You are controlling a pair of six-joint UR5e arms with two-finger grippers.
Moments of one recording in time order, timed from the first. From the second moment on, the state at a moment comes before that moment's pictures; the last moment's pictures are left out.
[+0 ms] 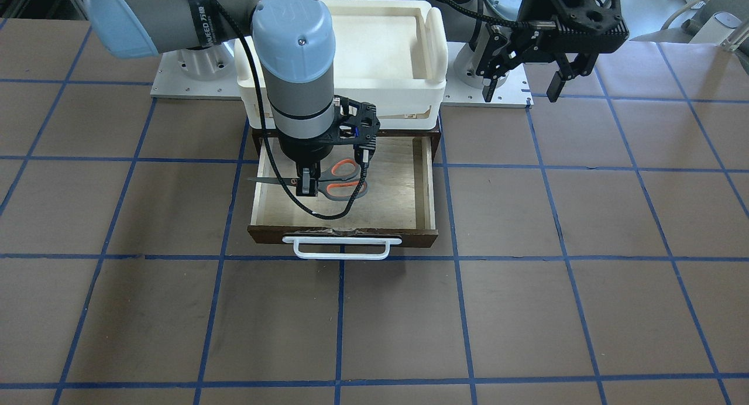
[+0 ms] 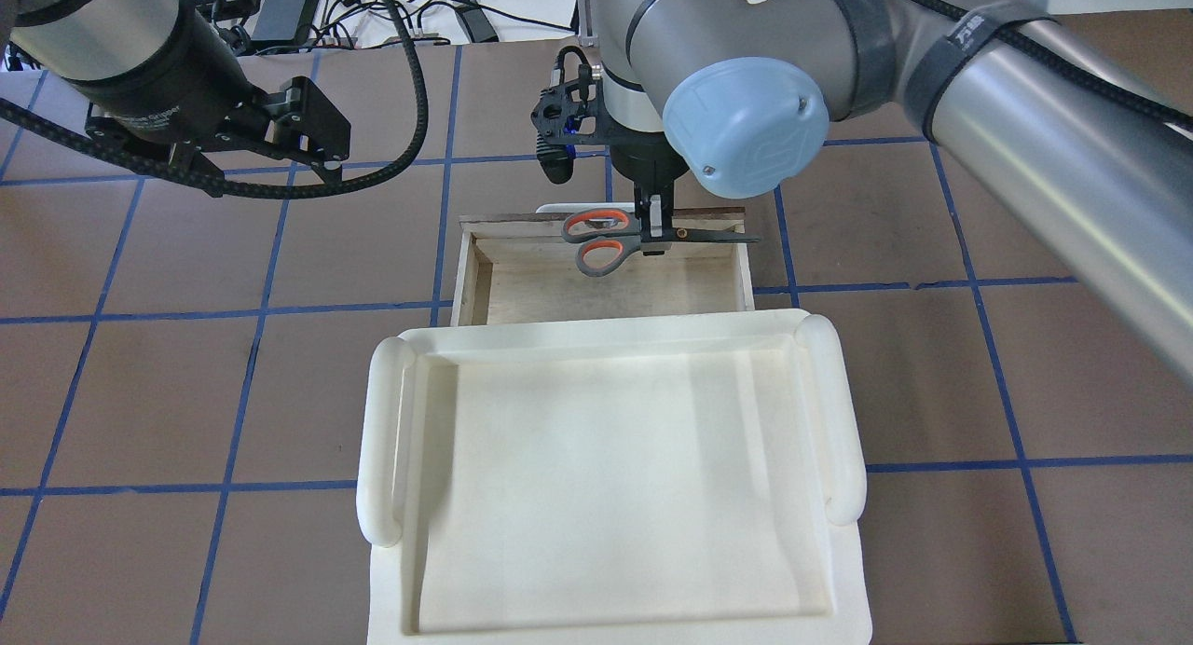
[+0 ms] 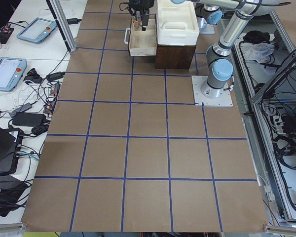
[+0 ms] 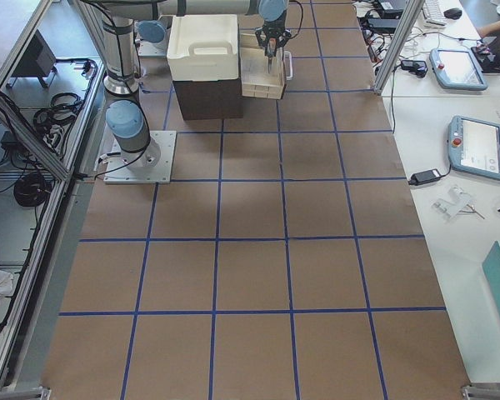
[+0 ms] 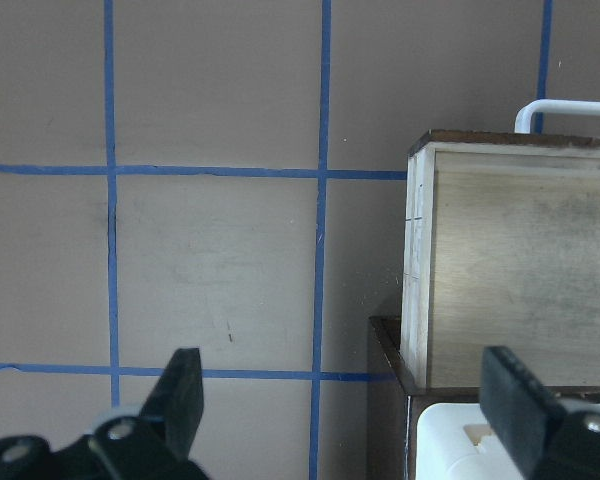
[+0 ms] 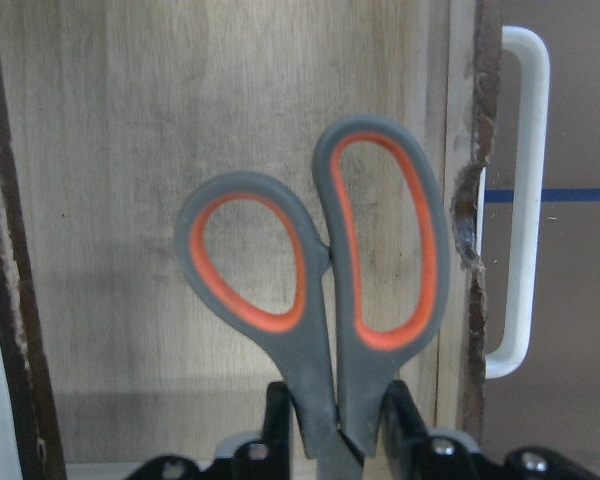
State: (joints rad) left arm -1.58 -1.45 -1.56 -1.56 1.59 -0.04; right arm 1.92 -1.28 1.46 -1.69 -1.57 -1.20
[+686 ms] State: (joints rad) left arm -1.58 -1.45 -1.56 -1.56 1.59 -0.04; right arm 1.96 -1.22 1.46 -1.74 -1.56 -1.15
